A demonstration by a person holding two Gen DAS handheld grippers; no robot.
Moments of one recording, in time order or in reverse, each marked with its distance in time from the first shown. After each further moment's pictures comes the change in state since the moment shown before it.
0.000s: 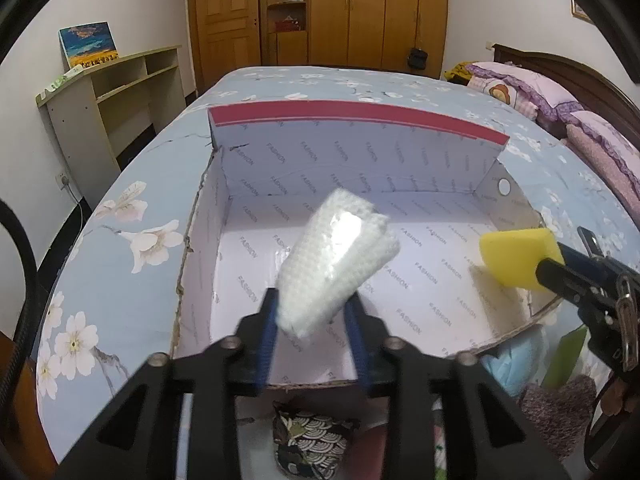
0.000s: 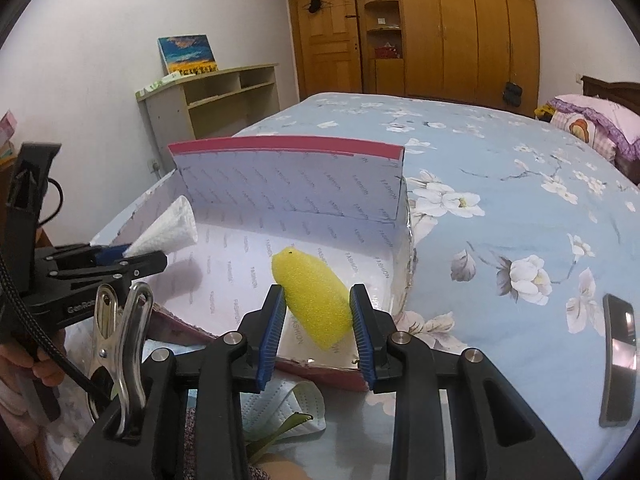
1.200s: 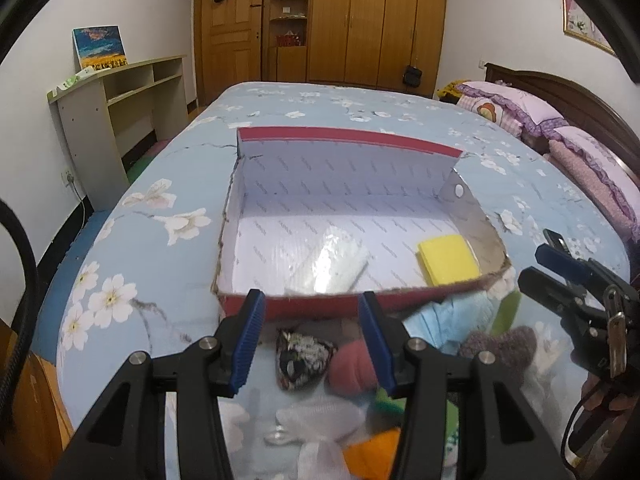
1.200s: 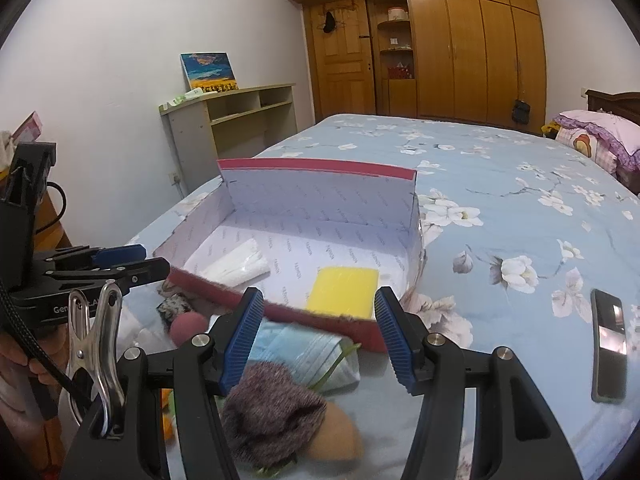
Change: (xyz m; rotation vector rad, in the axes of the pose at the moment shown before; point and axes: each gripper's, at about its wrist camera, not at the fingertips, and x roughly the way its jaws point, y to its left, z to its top) left arm -0.080 0.002 -0.031 -0.032 -0.055 -0.035; right arm -0.062 0.022 -0.019 -0.020 -0.077 0.050
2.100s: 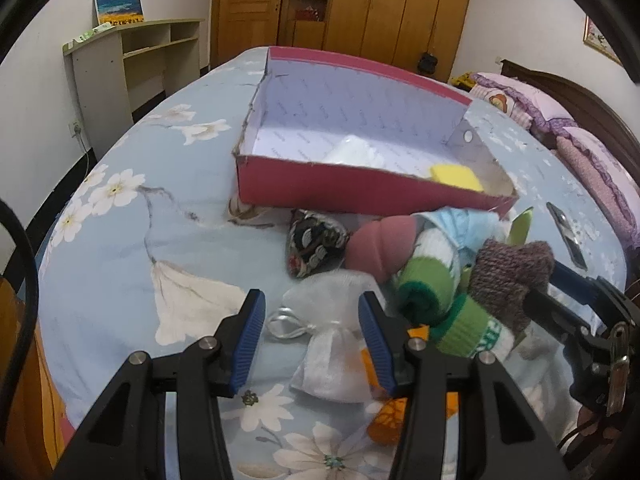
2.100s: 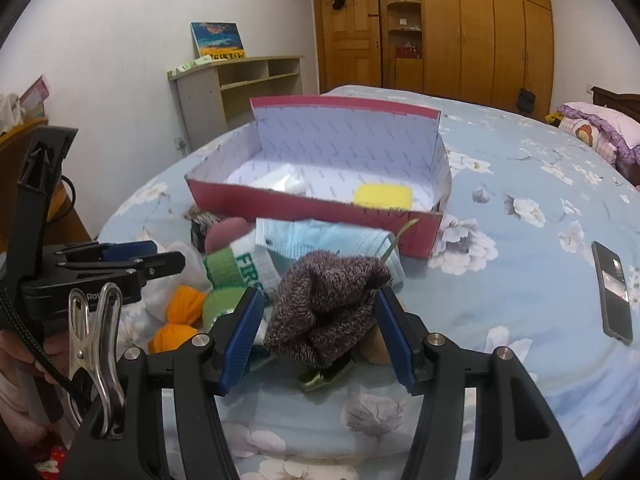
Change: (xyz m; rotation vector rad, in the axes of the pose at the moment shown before) left arm 0.000 0.012 -0.076 -0.087 0.089 0.003; right arm -0.014 0.041 -0.063 -0.038 0.097 -0.017
